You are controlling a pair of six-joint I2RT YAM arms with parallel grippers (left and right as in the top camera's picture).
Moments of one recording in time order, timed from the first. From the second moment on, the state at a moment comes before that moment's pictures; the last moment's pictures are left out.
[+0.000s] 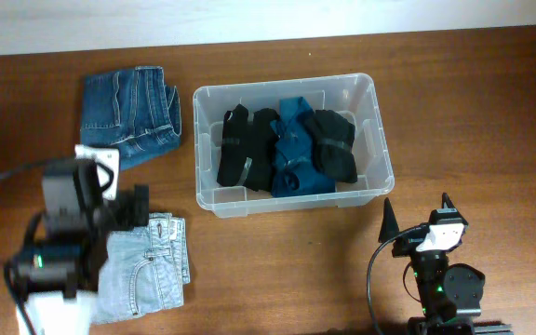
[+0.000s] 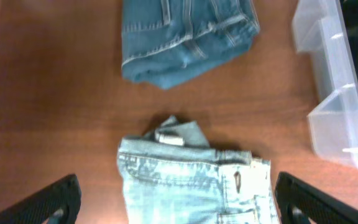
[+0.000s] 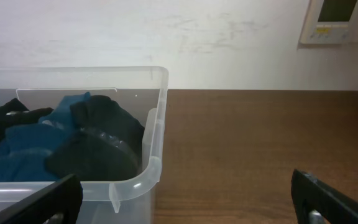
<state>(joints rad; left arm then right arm) 0.01 1.05 1.12 -0.96 -0.18 0.14 -0.05 0.01 0.01 -0.07 -0.06 0.00</state>
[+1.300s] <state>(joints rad) 0.18 1.25 0.80 -0.98 -0.12 -0.31 -0.05 0.01 0.01 -0.07 -0.06 0.00</state>
